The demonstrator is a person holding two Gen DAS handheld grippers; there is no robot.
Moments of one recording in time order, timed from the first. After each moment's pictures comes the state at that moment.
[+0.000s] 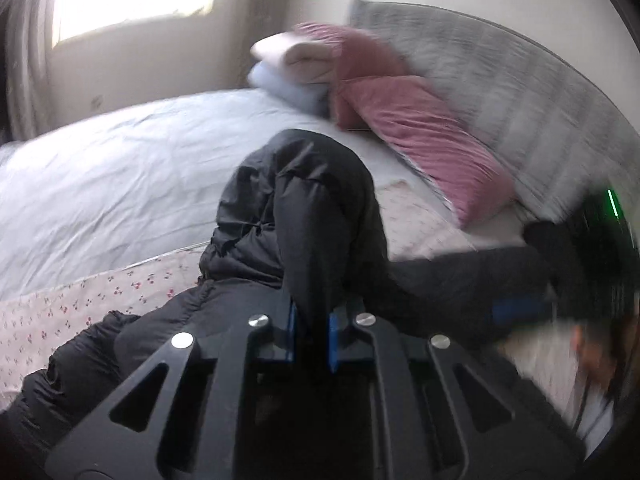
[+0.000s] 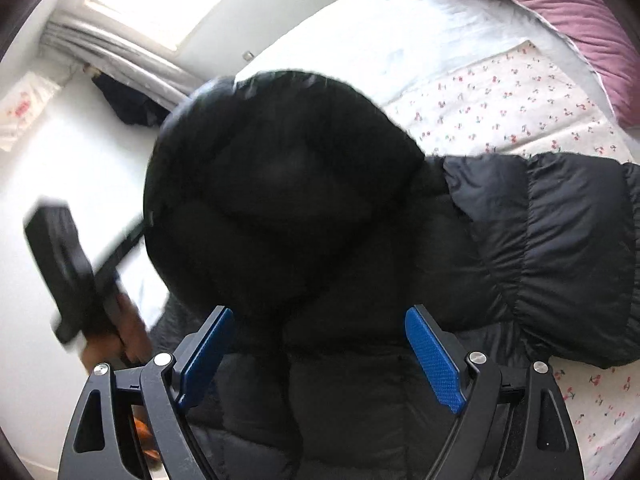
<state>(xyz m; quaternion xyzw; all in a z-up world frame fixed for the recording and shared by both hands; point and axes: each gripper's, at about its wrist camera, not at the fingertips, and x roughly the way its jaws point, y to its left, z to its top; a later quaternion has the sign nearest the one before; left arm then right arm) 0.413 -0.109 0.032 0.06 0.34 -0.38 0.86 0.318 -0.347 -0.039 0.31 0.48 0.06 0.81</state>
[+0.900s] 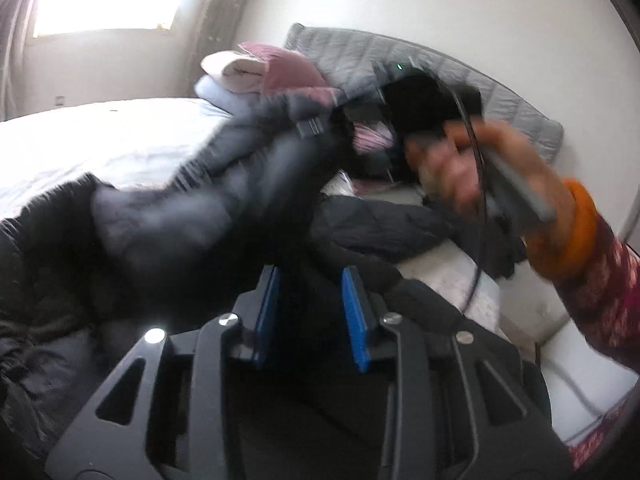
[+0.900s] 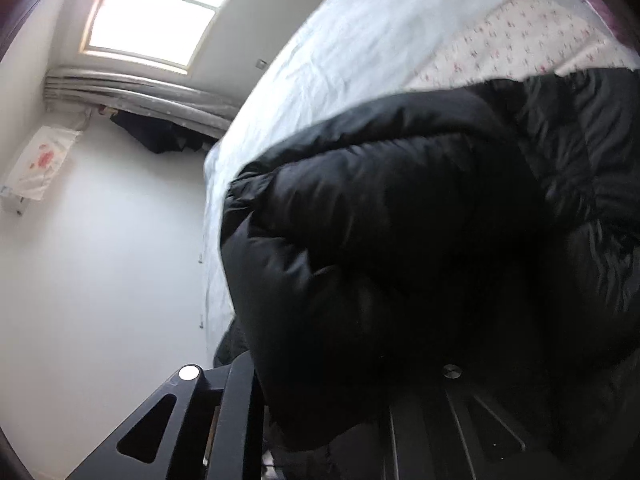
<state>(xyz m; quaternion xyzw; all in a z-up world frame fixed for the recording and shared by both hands) 0.228 0.001 0.006 -0.01 0.32 -0.48 0.82 0.314 -0.278 -0.025 0.43 0.46 0.09 0.77</state>
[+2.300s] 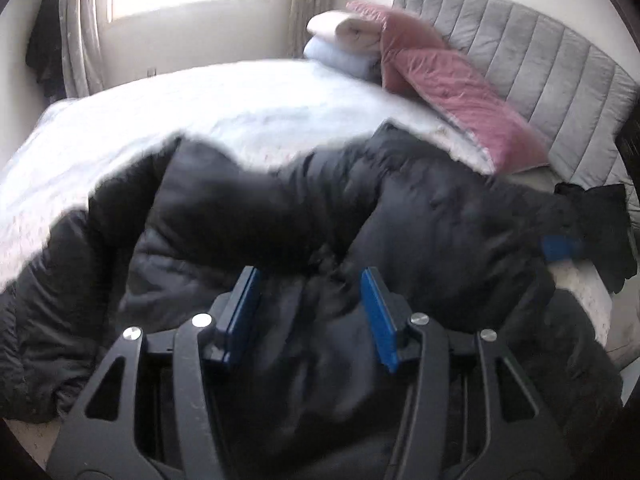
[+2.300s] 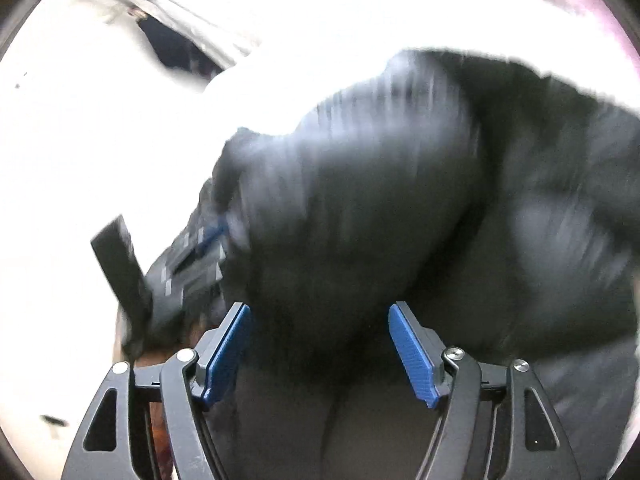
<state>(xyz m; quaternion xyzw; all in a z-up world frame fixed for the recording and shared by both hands) 0.347 -0.016 -0.022 0.06 0.36 -0.28 0.89 0.282 -0.255 -0.028 0.23 0.48 0.11 0.84</state>
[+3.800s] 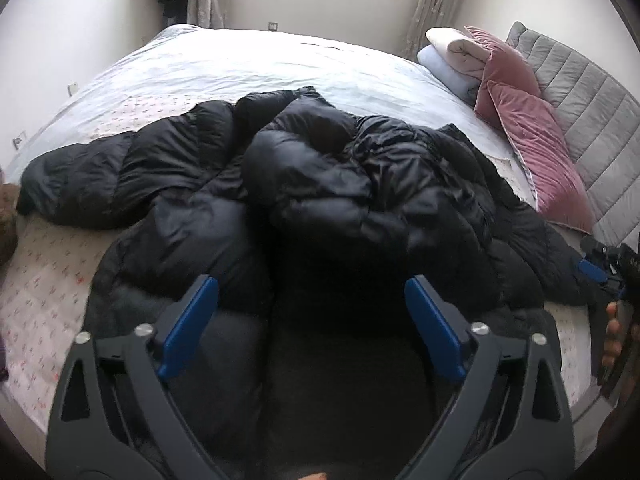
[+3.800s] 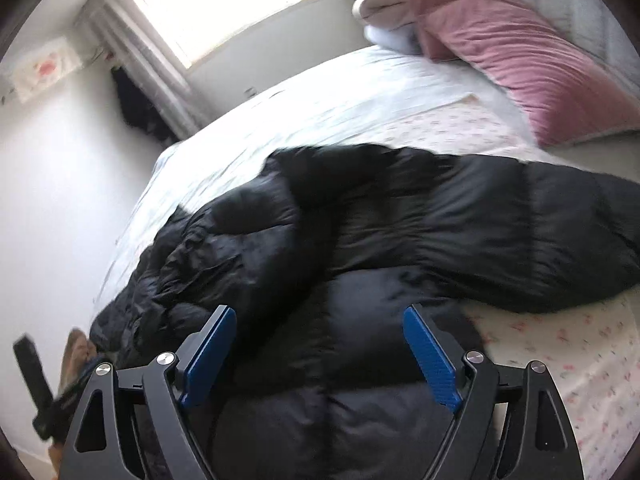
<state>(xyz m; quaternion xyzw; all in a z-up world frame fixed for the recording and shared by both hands) 0.223 0.057 -0.014 -0.06 0.44 -0.08 0.89 0.164 -0.384 -0.016 0.22 0.41 -0.02 0.88</state>
